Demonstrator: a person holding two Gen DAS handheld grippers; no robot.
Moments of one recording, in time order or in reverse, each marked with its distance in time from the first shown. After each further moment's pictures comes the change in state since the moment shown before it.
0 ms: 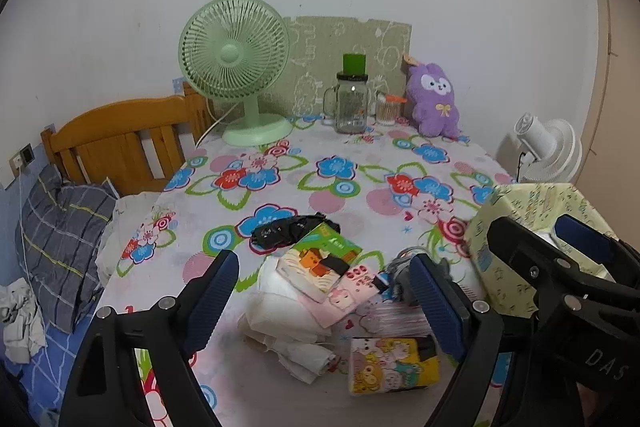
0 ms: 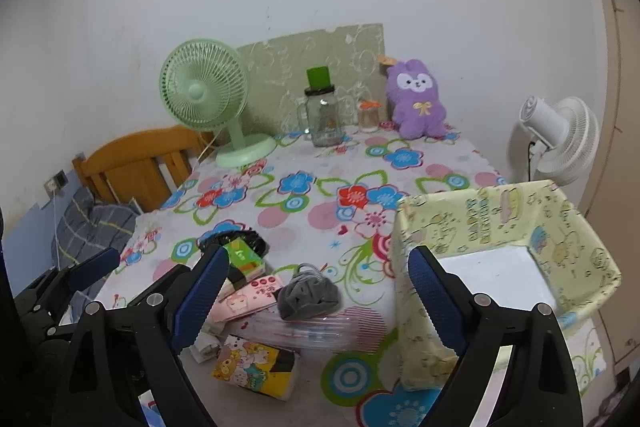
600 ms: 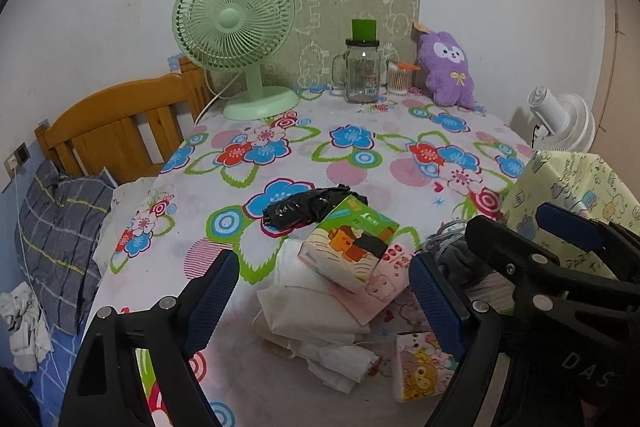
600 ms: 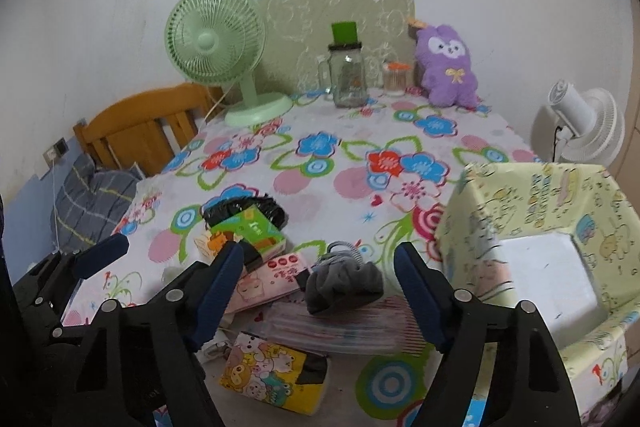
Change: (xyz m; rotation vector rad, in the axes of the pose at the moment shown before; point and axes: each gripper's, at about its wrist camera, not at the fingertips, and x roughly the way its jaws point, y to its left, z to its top) left arm 0.041 0.019 -0.011 0.036 0.081 0.008; right arm 0.055 0.027 -0.011 -0.039 0.130 0.023
